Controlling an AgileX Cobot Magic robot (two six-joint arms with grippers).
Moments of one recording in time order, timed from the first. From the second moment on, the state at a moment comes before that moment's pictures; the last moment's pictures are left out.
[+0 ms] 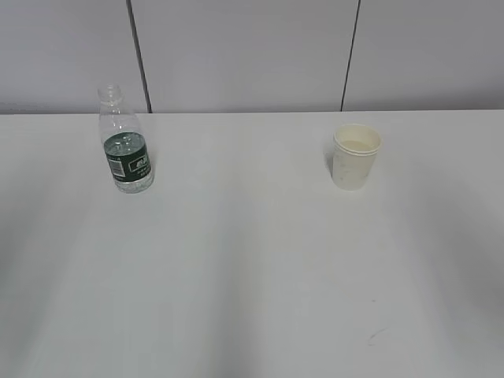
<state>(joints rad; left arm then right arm) -0.09 0.89 -0.92 -0.02 1.24 -0.10 0.14 0.87 -0.92 0.02 1.24 0.07</state>
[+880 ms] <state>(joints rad) -0.09 0.14 -0.63 -0.06 1.27 -0.10 0.14 0.11 -0.59 -0.01 1.27 0.05</state>
